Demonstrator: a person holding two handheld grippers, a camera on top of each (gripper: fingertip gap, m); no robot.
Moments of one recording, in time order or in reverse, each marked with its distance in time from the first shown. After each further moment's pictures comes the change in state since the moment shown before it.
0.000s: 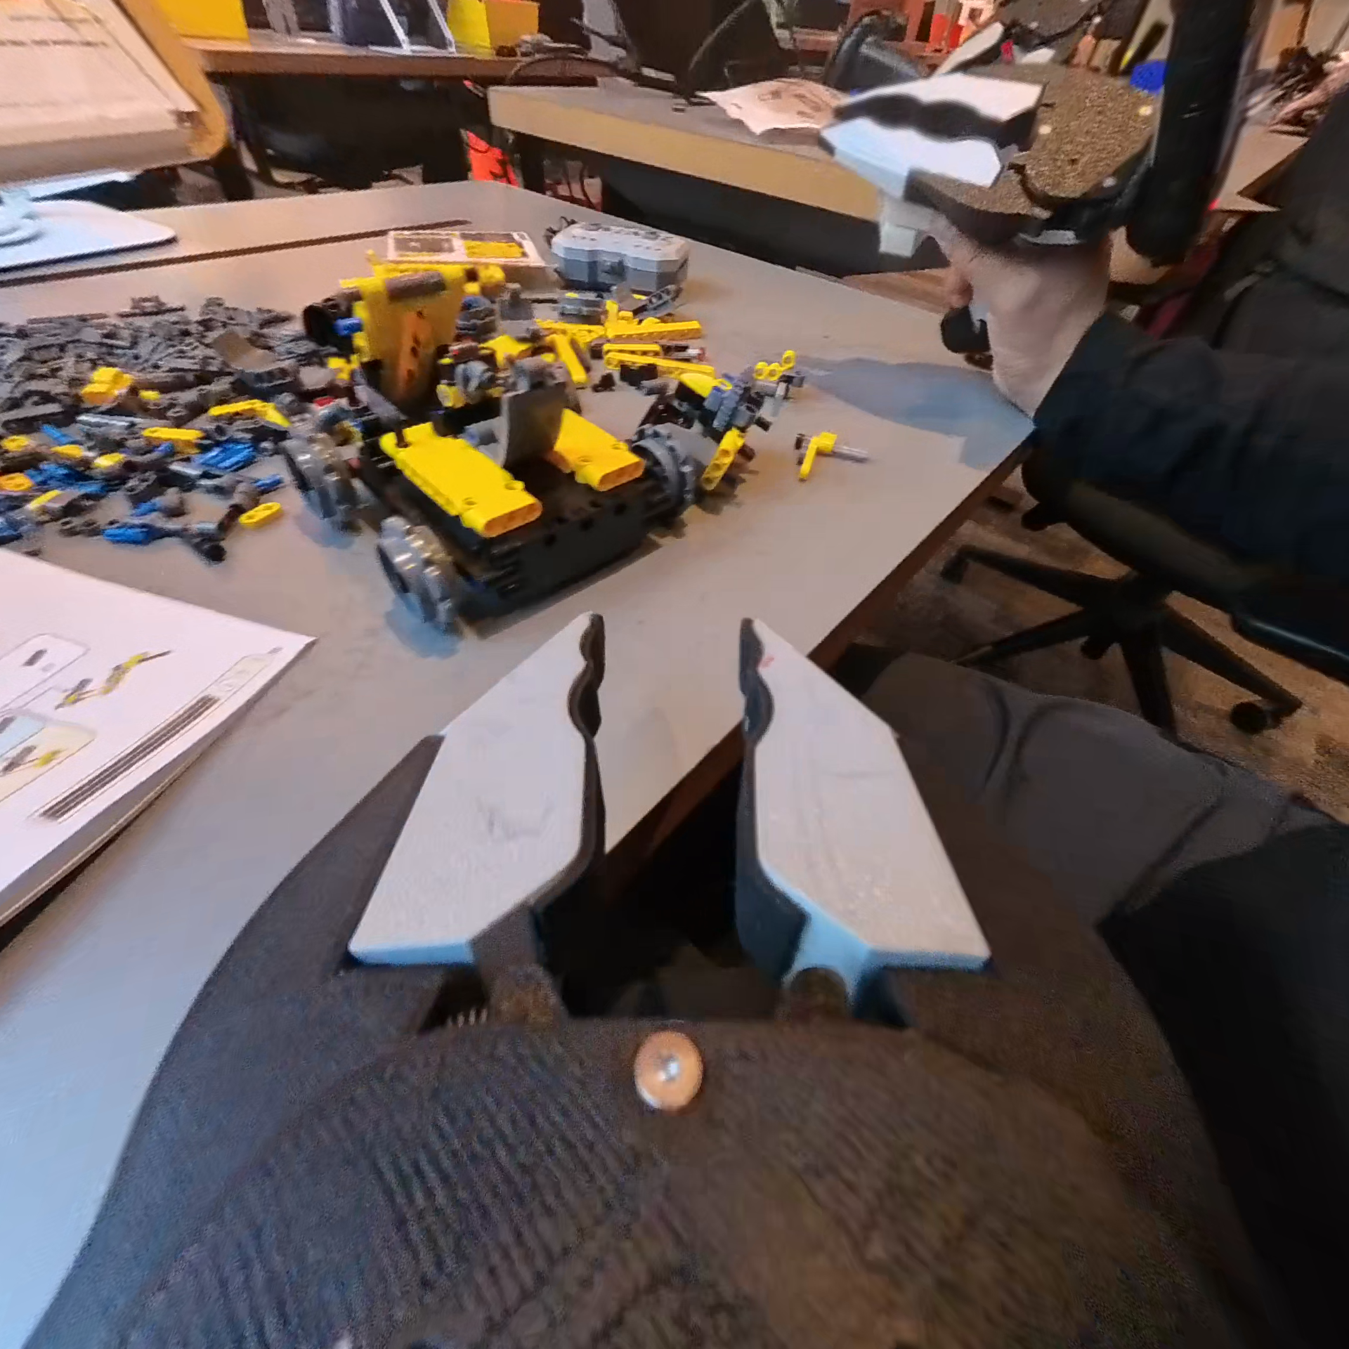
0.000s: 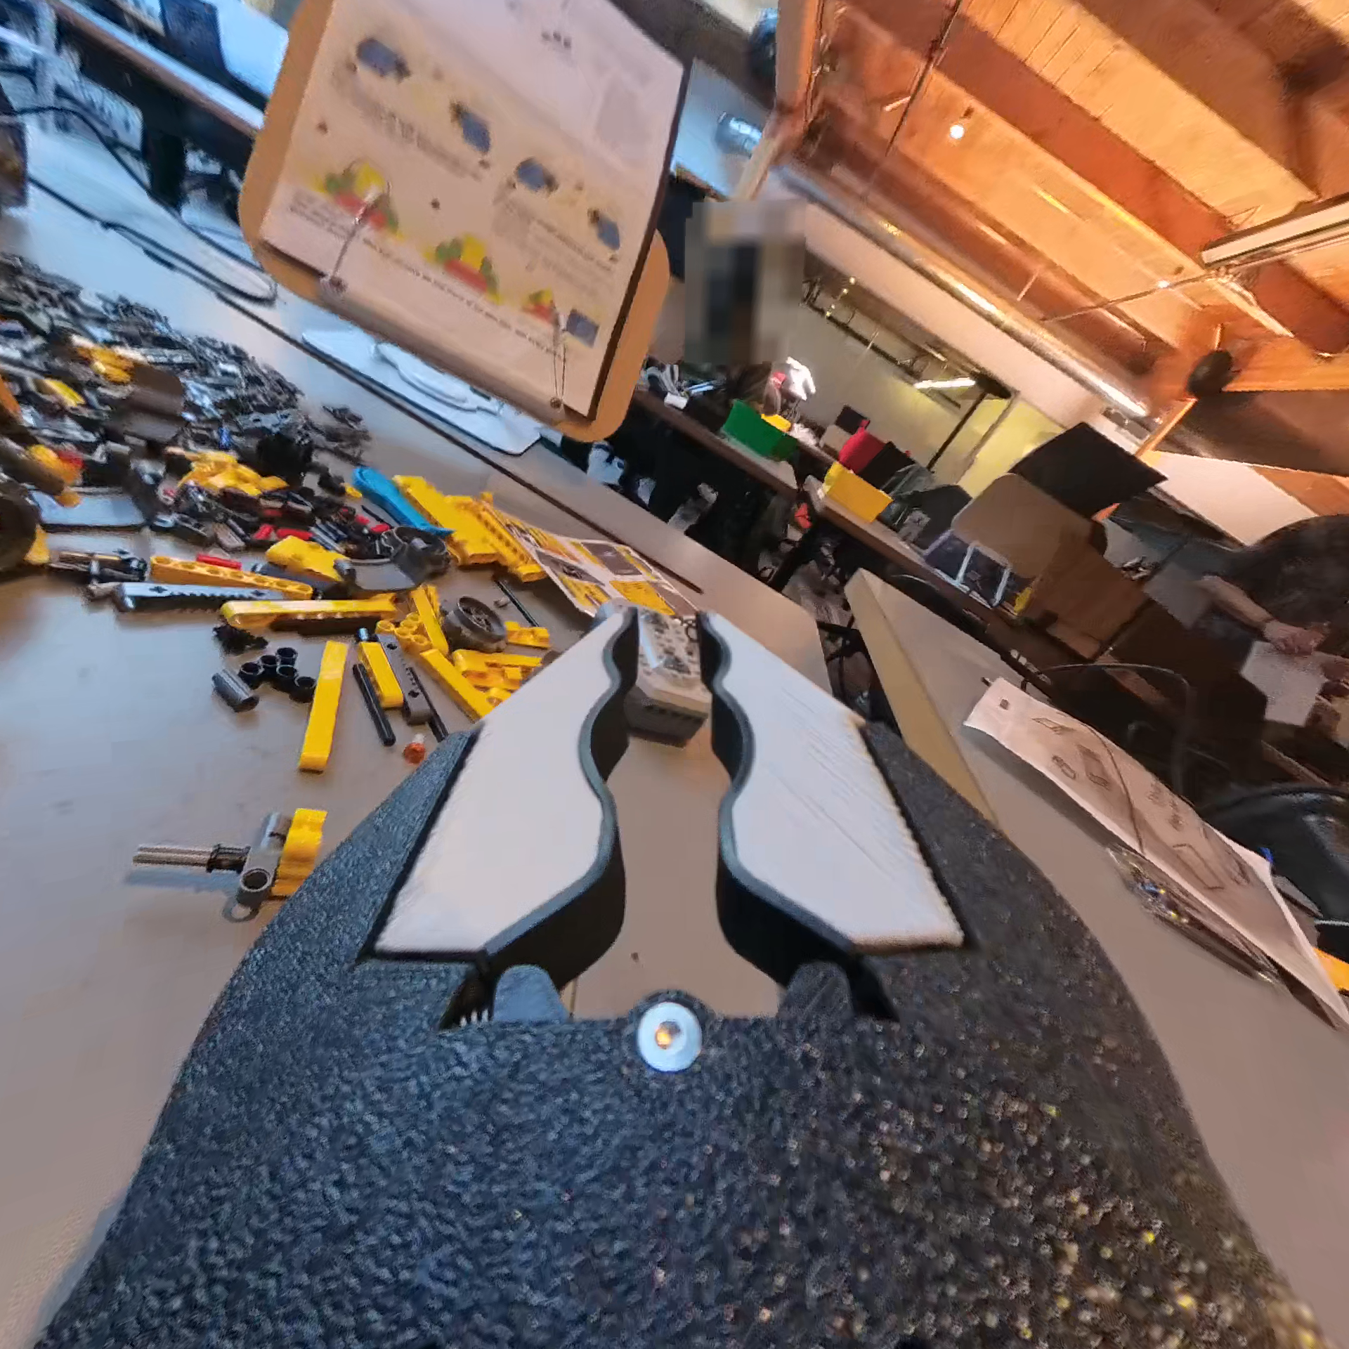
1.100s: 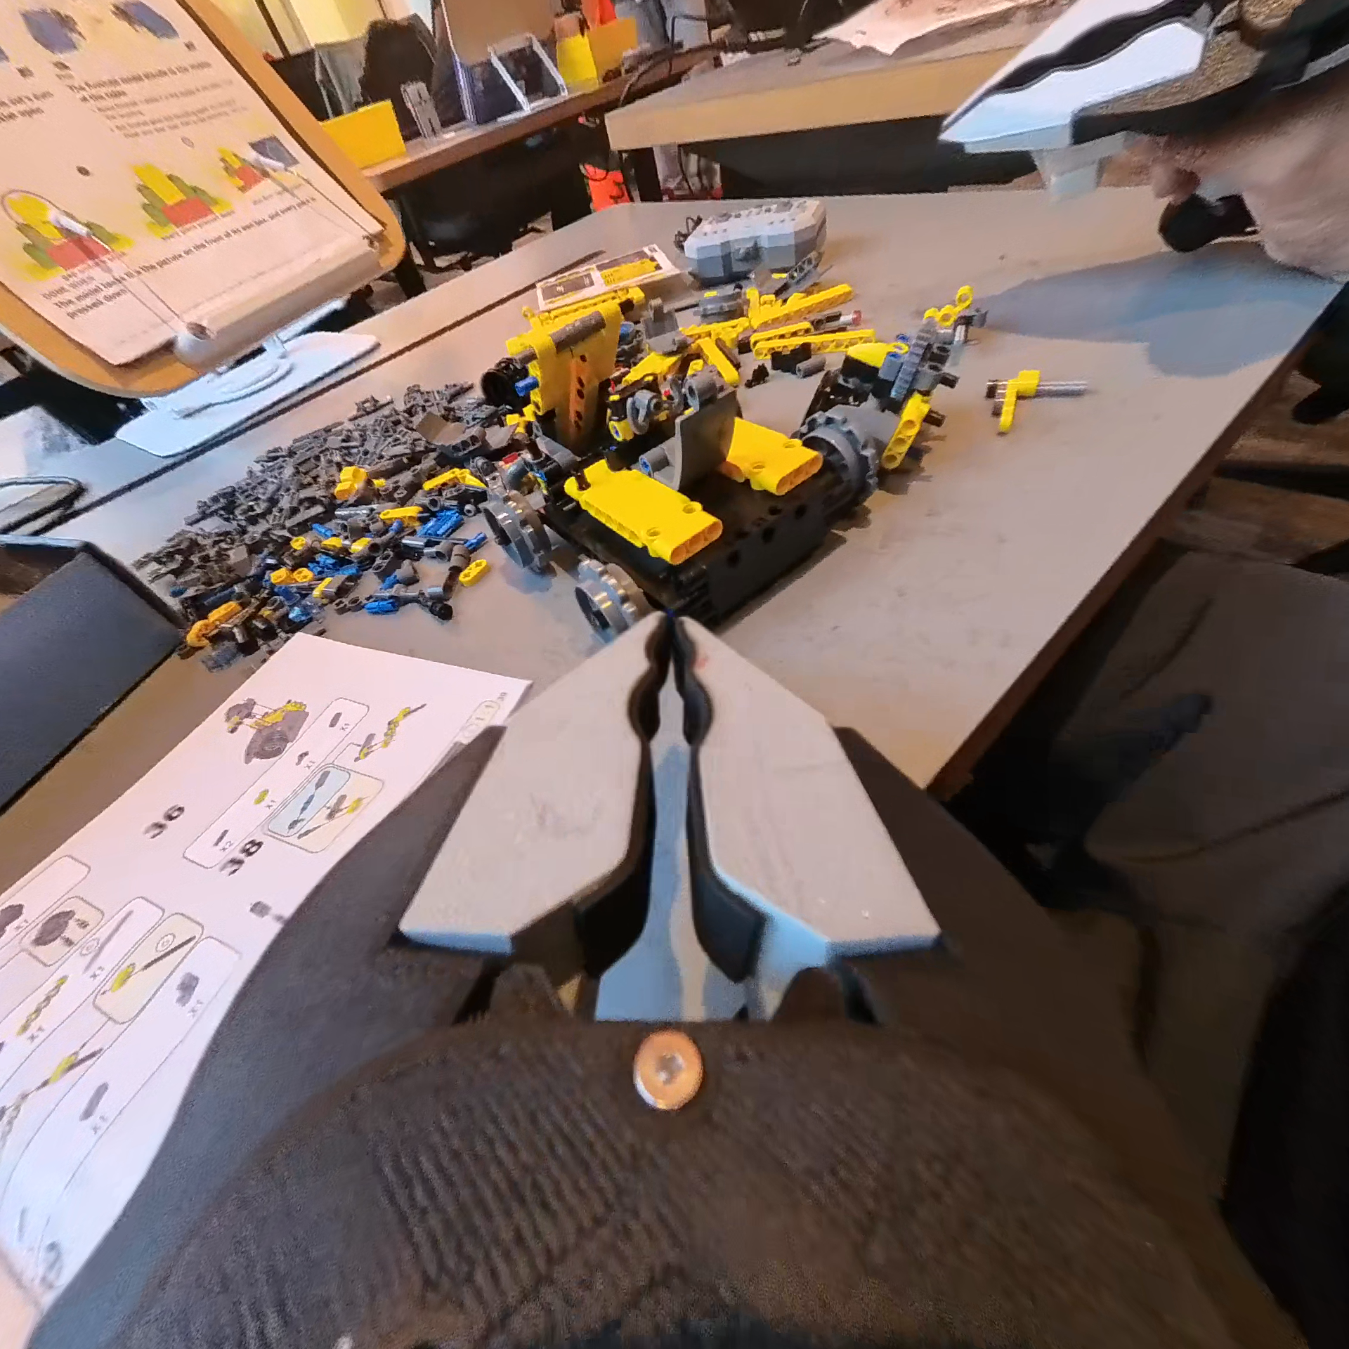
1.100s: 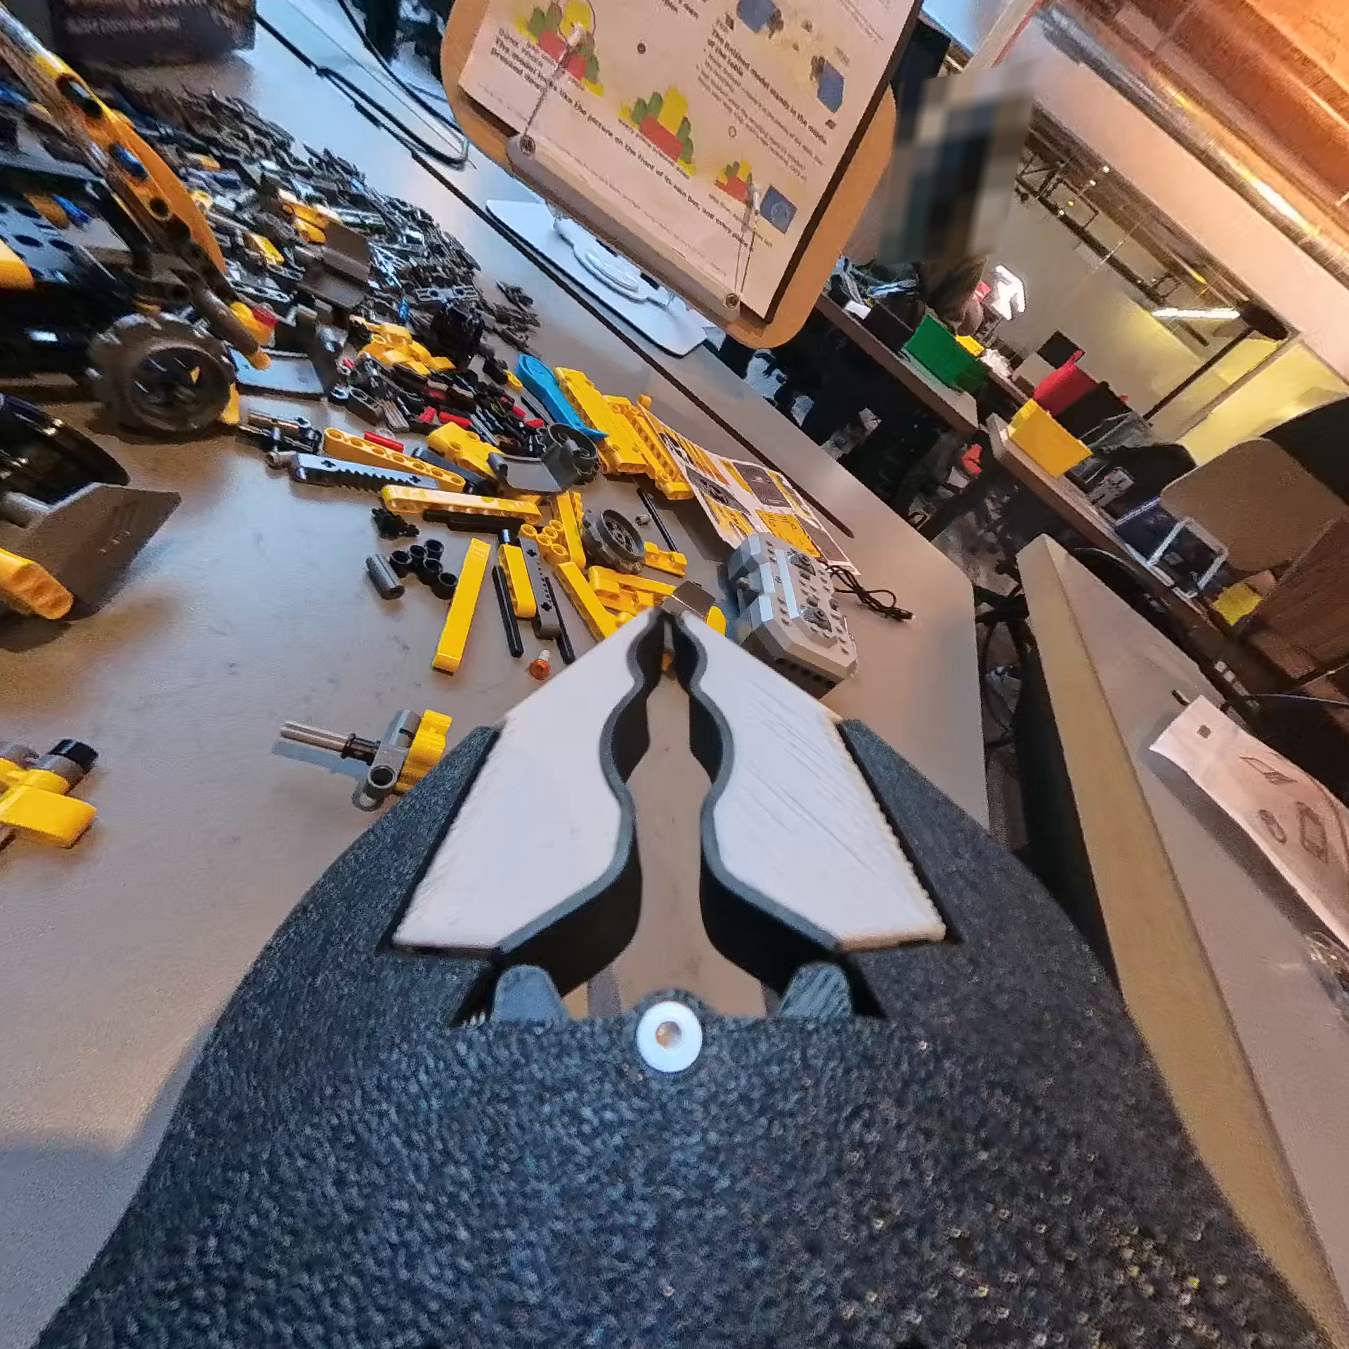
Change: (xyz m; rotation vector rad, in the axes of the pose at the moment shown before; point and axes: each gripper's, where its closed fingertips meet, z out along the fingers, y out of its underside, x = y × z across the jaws) left arm -0.056 -0.007 0.005 -0.018 -0.184 0.244; right arm -0.044 0.023 0.007 -0.131 -0.255 -0.049
